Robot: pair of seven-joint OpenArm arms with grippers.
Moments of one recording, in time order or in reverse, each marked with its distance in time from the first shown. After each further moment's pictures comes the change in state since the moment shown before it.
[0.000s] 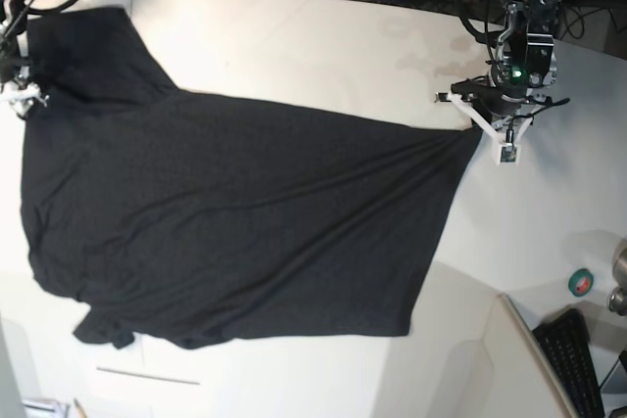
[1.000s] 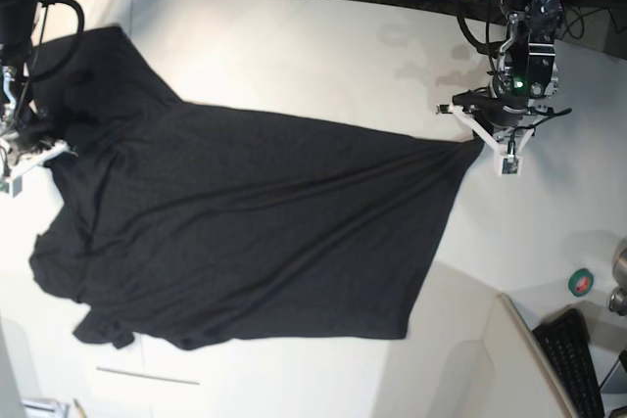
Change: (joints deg) left arm -2.1 -0.2 0.2 -0.3 0.0 0.0 0.0; right arm 18.4 11.6 -22.0 -28.1 0.5 5.8 4.3
